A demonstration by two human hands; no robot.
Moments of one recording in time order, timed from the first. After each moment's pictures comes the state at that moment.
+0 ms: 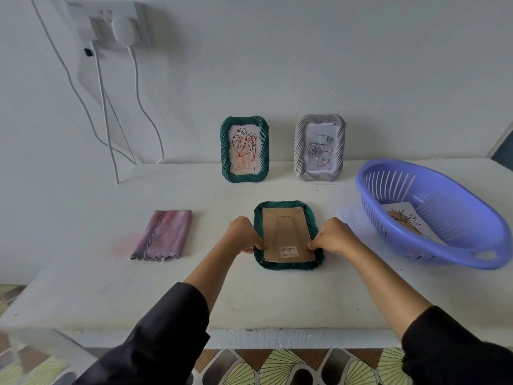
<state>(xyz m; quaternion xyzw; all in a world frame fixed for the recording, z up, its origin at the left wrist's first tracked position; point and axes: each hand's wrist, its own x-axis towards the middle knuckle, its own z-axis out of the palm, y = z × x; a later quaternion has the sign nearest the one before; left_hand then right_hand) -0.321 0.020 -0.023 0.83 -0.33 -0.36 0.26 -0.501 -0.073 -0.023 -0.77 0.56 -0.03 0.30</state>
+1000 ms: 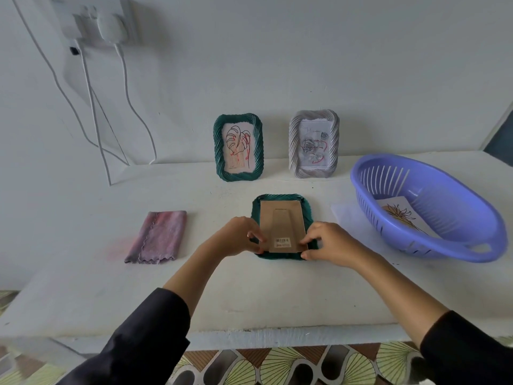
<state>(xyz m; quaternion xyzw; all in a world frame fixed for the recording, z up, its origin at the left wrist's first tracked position) -0.315 0.038 -0.013 0.73 -0.63 -0.22 0.14 -0.524 -0.058 -0.023 -0.90 0.34 -0.06 0.26</state>
